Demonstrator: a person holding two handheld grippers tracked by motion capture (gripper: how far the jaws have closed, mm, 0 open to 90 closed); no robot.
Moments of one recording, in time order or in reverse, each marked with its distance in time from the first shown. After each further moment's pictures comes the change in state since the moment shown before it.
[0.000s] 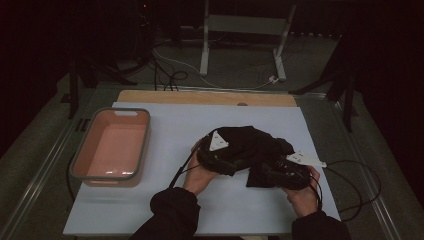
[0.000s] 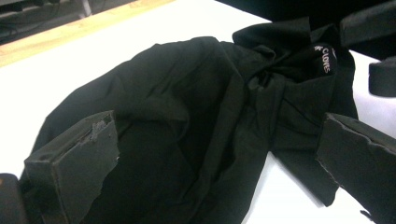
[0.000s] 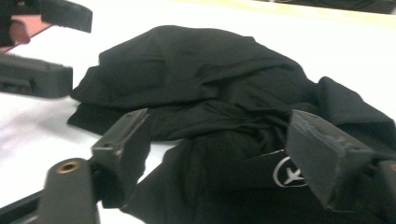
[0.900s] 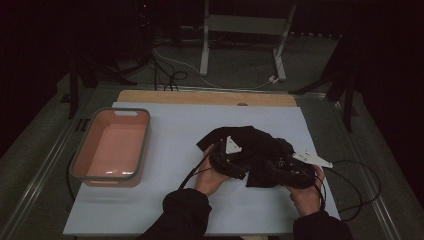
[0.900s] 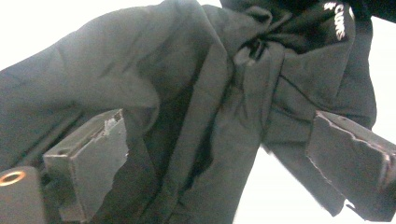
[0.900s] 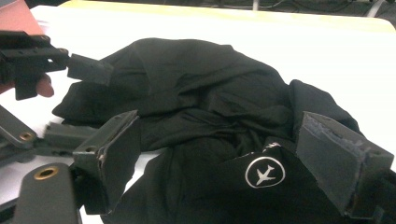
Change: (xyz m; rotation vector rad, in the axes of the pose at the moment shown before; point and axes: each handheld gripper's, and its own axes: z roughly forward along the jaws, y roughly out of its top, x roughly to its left) left arm -0.018 -0.005 0.037 0.122 -0.013 0.025; right arm -0.009 0.001 -0.005 -0.034 -0.037 0.048
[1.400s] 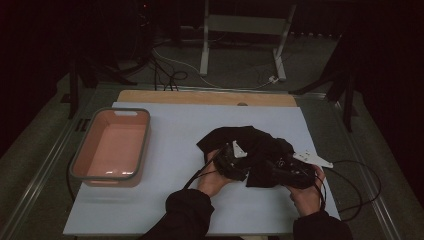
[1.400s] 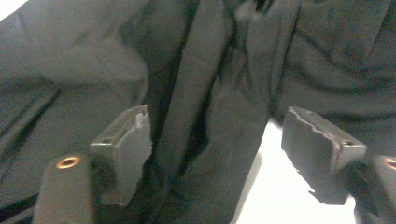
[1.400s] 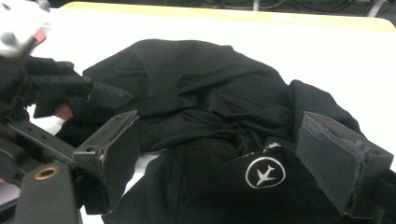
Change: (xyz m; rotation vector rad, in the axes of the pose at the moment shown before) left arm -0.010 -0.005 0.019 0.135 0.055 0.072; right arm 0.000 0.000 0.000 -0.002 0.003 0.005
